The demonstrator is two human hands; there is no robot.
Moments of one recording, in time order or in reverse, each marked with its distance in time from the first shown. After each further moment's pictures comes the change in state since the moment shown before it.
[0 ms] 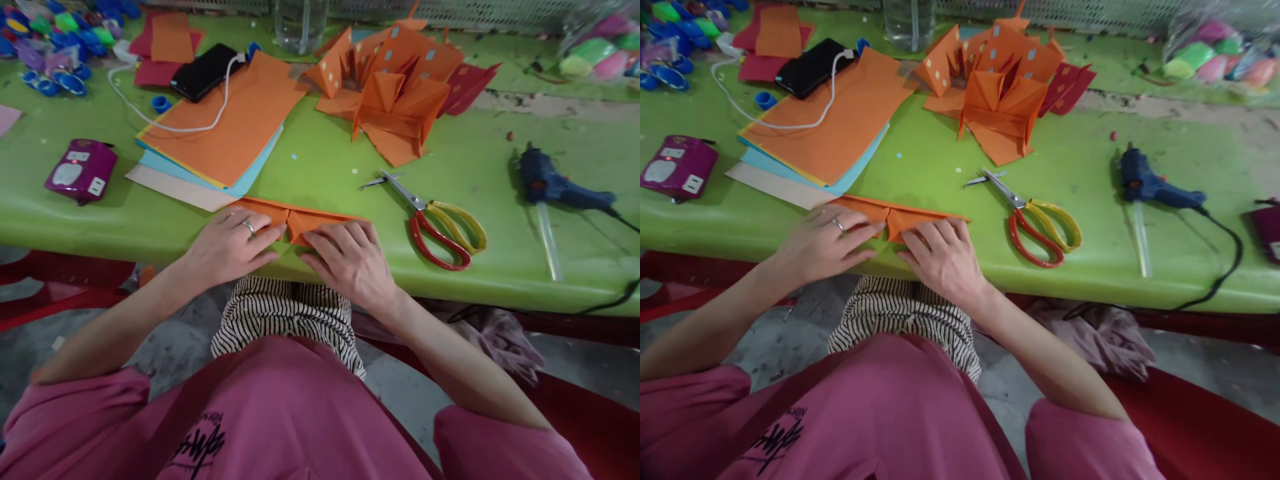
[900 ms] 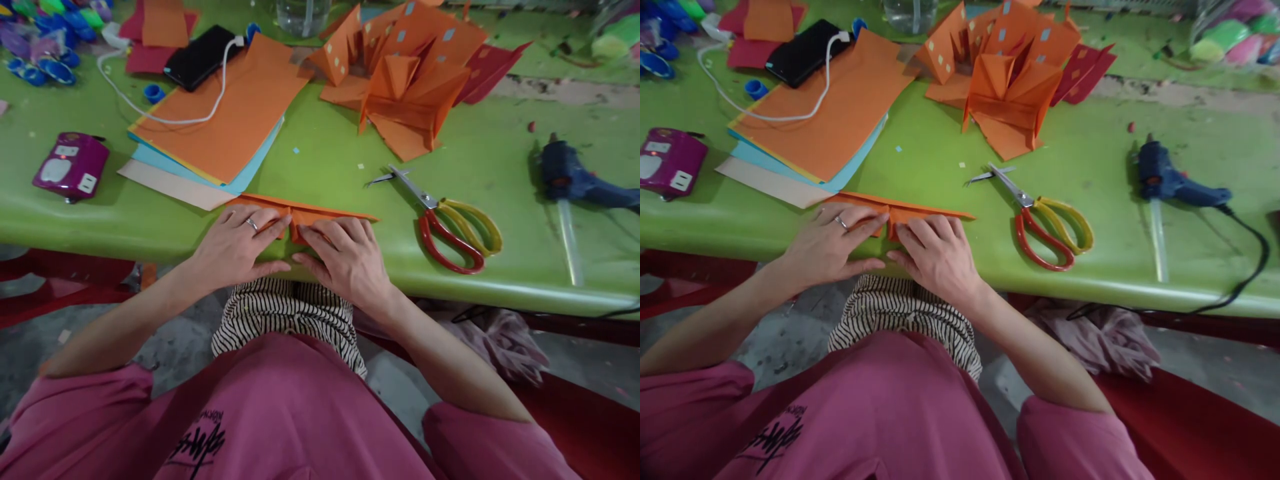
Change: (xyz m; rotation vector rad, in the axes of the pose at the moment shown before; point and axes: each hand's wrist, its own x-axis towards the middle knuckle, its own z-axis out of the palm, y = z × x) left_hand 0.003 0.012 0.005 -0.033 -0.189 -0.131; right_hand 0.005 -0.003 0.012 0.022 -0.023 0.050
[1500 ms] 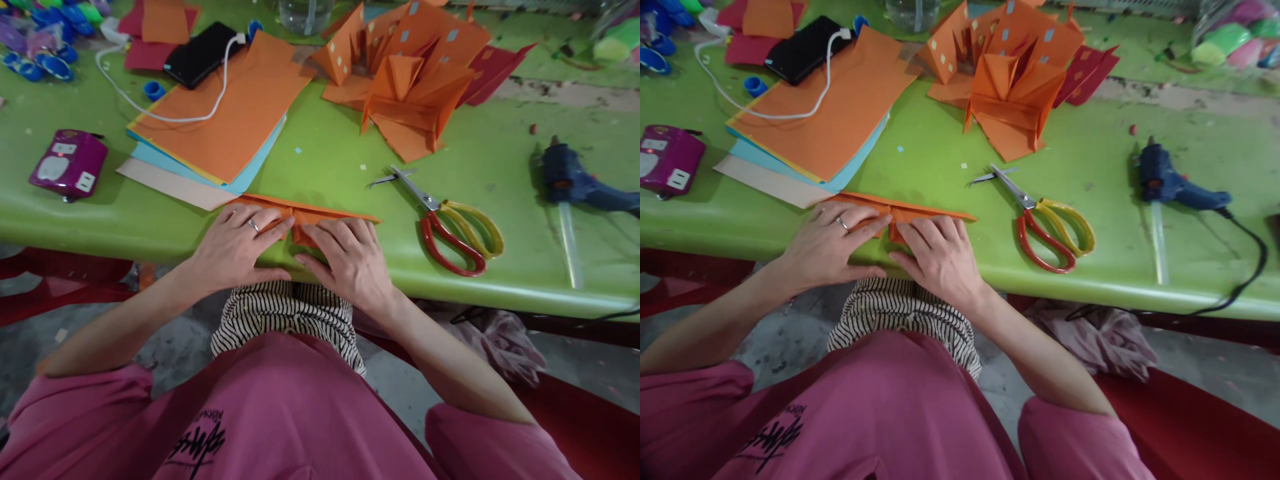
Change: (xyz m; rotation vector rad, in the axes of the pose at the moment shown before) left_hand 0.000 -0.002 -0.001 -0.053 -0.012 0.006; right_hand -0.001 -0.001 -0.003 0.047 -0.043 0.040
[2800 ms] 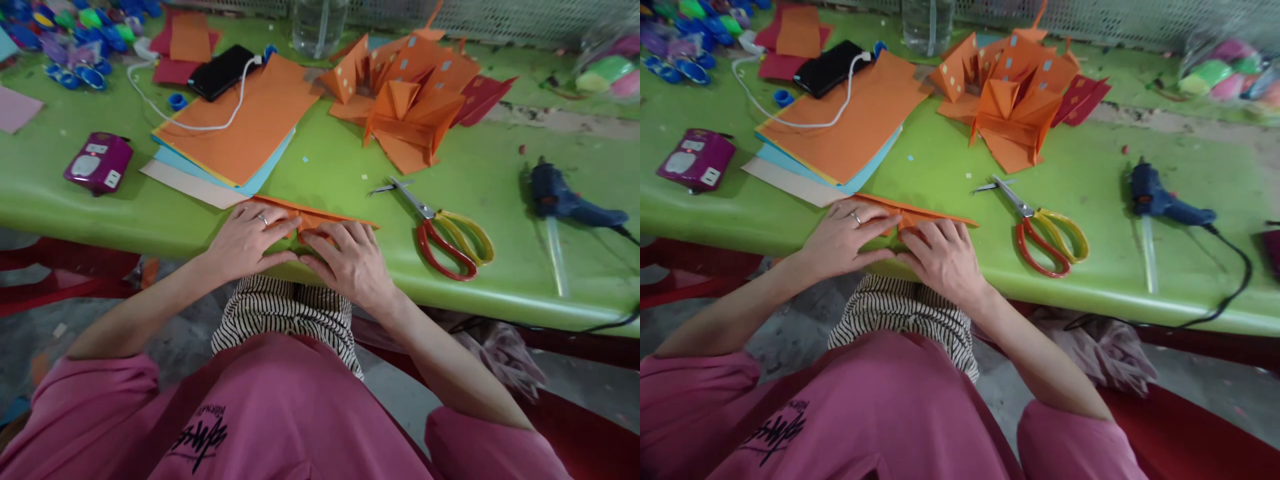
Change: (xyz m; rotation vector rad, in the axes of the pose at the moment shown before) left_hand 0.005 -0.002 0.008 -0.043 0.128 -0.032; right_hand 0.003 0.003 -0.005 -0.013 -0.035 -0.059
